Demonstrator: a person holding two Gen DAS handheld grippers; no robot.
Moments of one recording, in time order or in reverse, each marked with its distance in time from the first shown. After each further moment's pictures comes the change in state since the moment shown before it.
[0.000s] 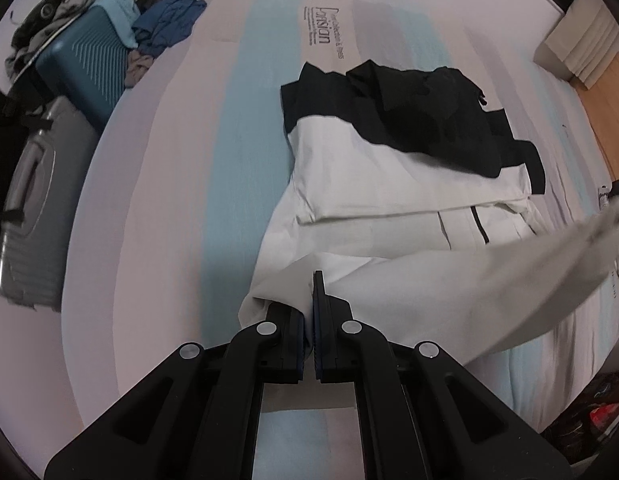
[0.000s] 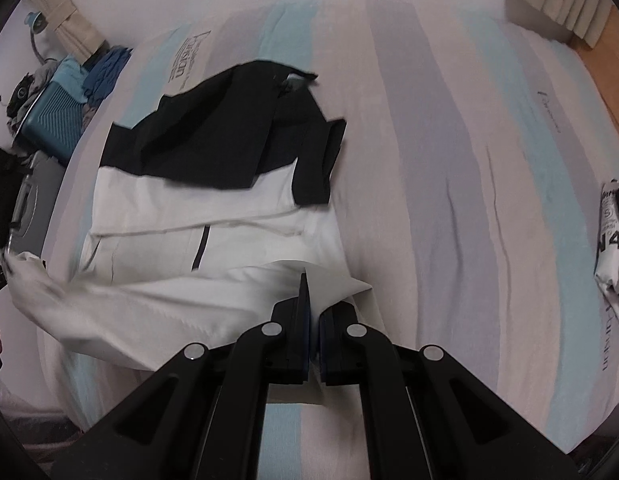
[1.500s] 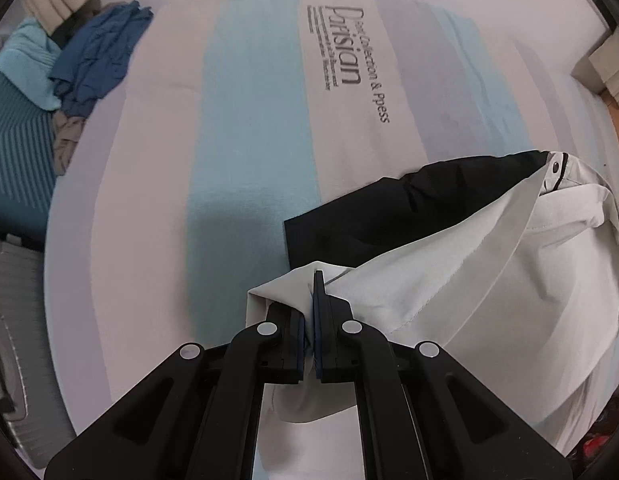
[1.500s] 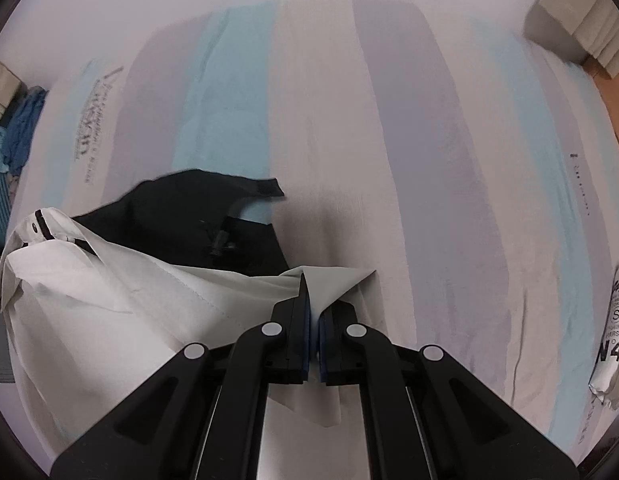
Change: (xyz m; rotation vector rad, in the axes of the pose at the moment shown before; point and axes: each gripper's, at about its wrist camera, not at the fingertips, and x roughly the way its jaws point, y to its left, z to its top) left arm 0.191 0.033 0.274 0.068 0.090 -0.006; right arm 0.182 -0.002 0.244 0.077 0.076 -0.127
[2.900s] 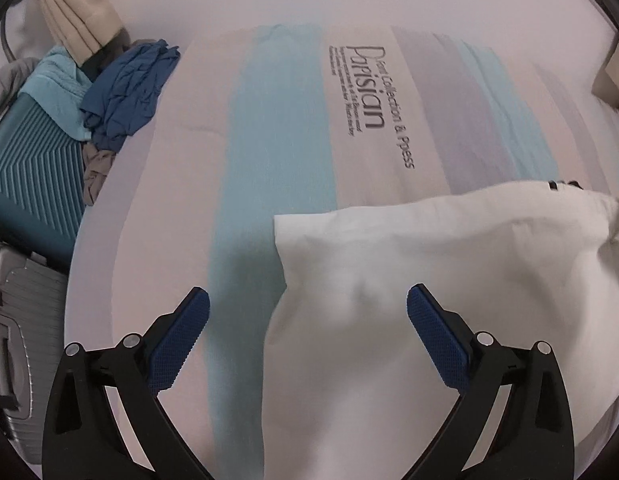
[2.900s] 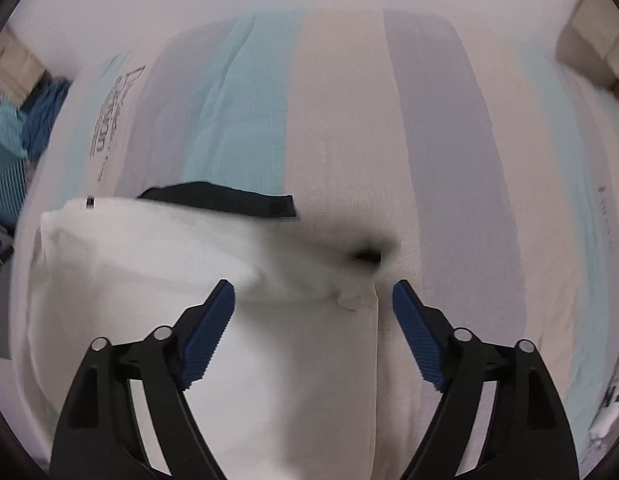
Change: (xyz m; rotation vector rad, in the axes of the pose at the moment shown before) left arm 0.007 -0.024 0.006 -0.024 -0.140 0.155; right arm 0.001 0.014 0.007 -0.133 -0.079 0.038
